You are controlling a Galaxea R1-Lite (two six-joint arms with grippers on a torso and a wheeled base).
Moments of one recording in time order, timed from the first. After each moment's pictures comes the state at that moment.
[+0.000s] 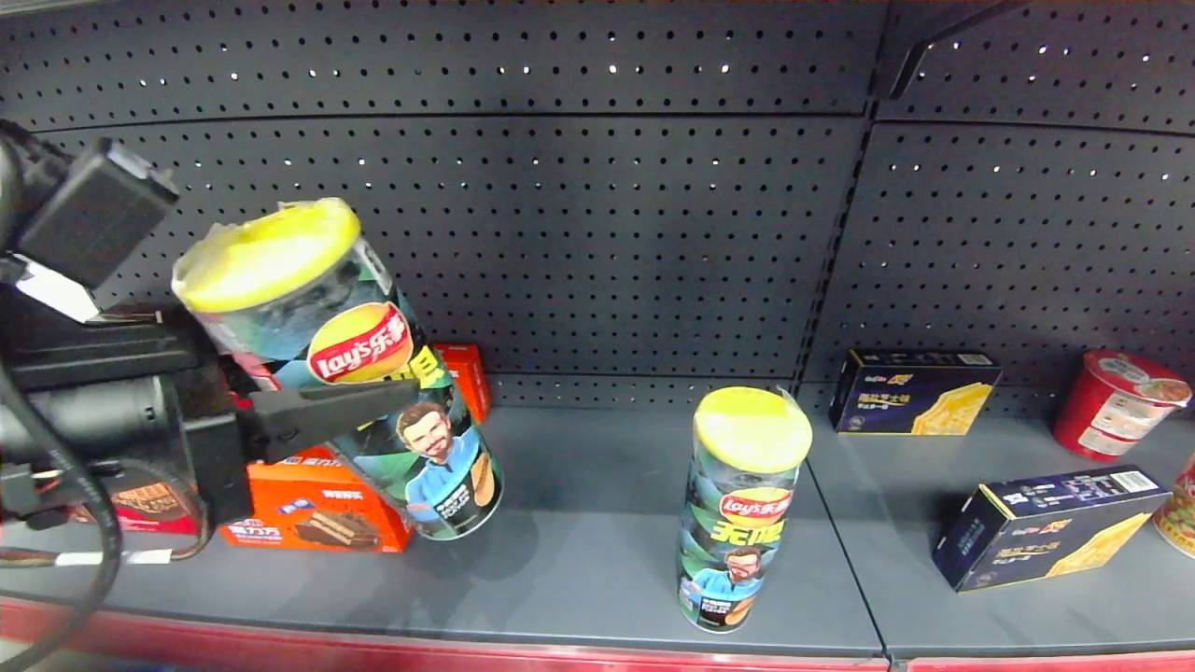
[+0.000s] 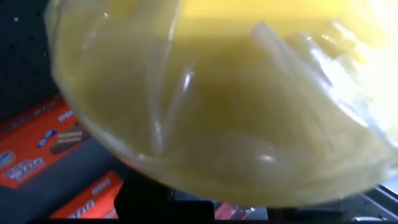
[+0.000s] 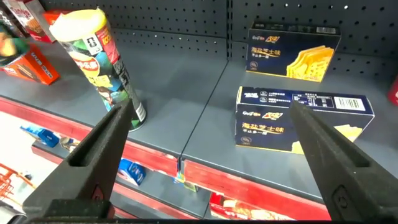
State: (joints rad) left arm -0.33 1.24 -0.86 -0.12 -0.44 0.13; right arm 0.12 0.54 -0.48 0.03 0.24 0.06
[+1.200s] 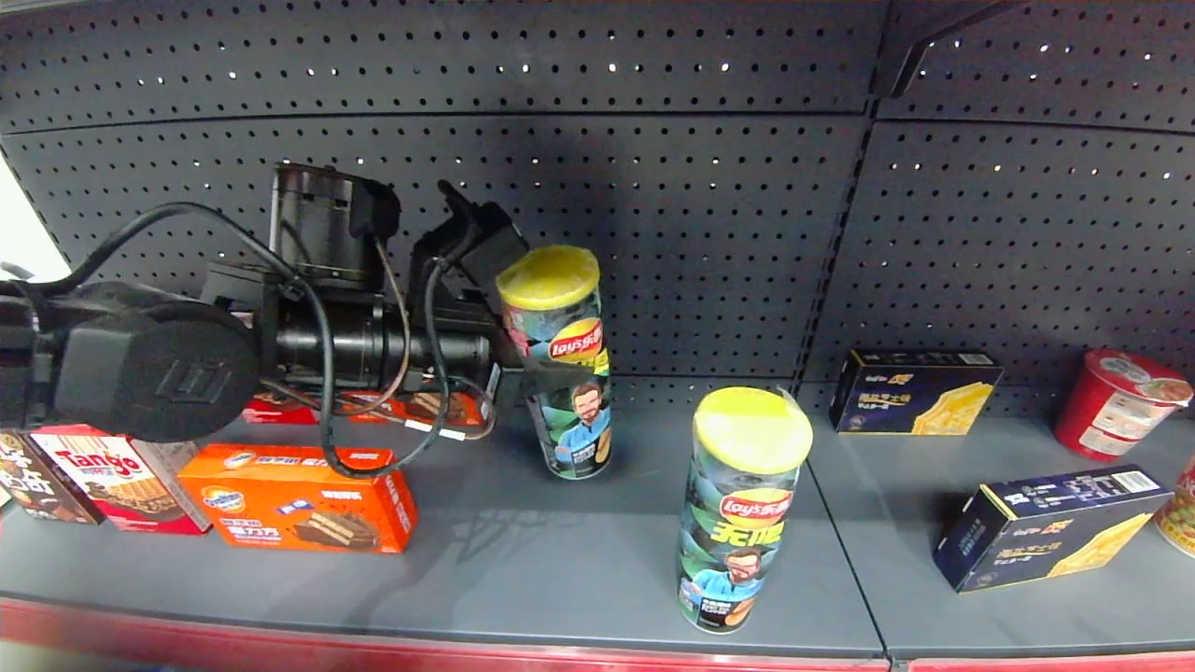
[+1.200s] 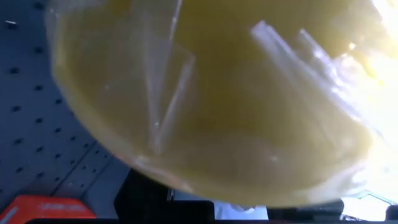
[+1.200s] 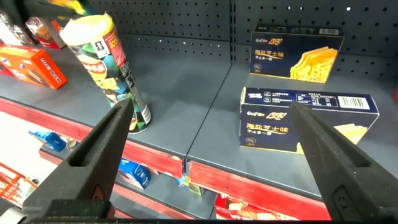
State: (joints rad) left arm -0.39 1.79 -1.21 -0.16 -0.57 0.34; right arm 0.13 0.50 -0.47 0.03 0.24 0.09
